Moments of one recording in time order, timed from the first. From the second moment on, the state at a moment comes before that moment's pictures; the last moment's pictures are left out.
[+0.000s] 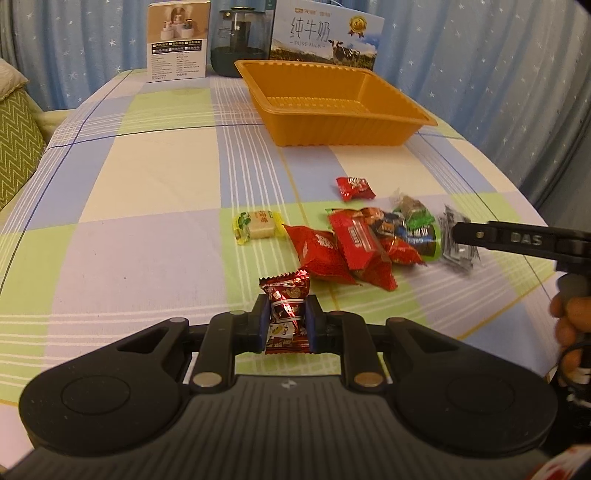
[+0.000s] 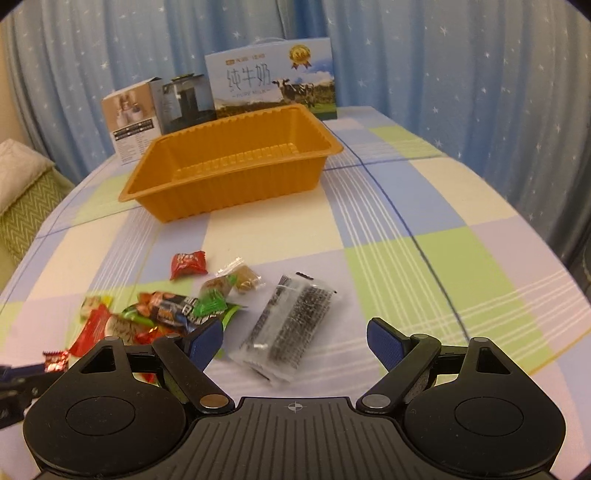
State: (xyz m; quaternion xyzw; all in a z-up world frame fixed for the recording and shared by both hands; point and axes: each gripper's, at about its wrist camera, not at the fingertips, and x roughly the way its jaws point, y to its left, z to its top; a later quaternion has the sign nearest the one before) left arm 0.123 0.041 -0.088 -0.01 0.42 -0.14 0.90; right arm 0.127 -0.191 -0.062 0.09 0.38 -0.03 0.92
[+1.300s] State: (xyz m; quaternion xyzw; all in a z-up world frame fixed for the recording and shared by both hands) left arm 0.181 0.017 -0.018 -0.04 0.34 -0.14 0.93; right arm 0.169 -0.169 0.006 0.06 0.33 0.05 0.94
